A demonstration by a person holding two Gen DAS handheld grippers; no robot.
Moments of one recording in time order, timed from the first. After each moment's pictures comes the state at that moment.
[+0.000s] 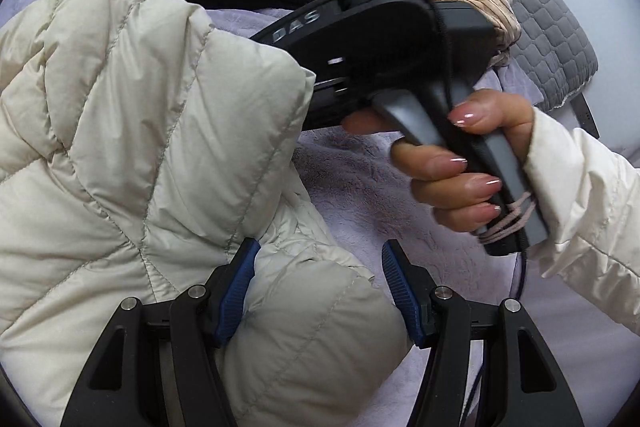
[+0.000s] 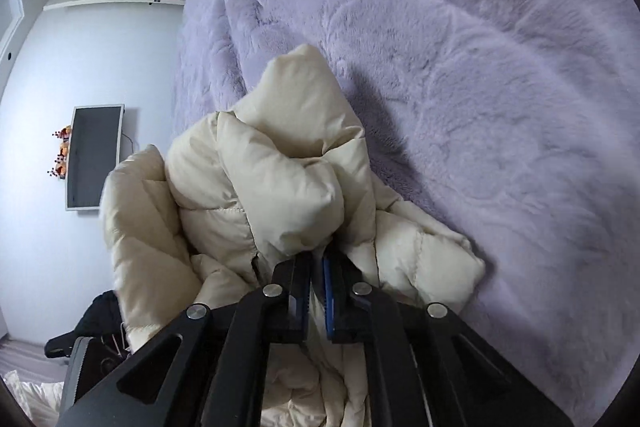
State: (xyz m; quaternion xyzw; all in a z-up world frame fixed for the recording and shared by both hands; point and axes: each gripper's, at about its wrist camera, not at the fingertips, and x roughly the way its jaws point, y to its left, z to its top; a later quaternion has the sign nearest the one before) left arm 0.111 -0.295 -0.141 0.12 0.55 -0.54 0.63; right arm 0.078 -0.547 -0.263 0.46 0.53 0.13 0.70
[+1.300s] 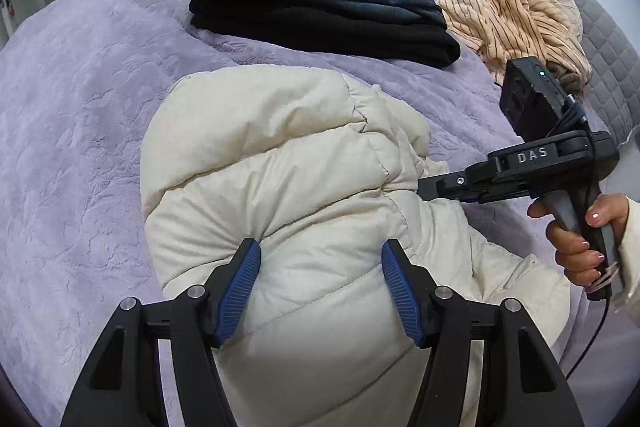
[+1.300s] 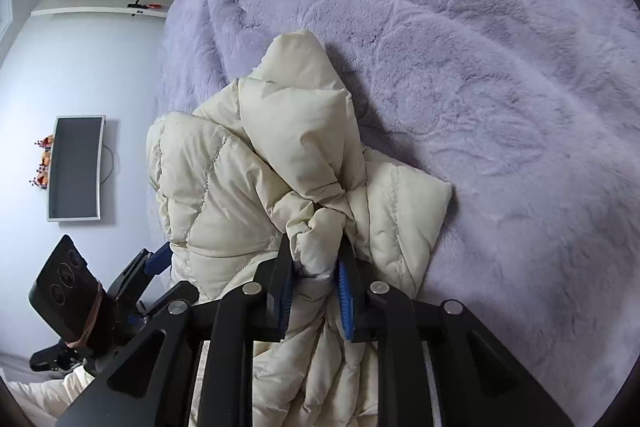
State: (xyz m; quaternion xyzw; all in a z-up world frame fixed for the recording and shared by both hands) left arm 0.182 -0.227 -0.124 0.13 0.51 -0.43 0.73; right arm 0.046 -0.543 -0.245 0.45 0.53 0.08 0.71
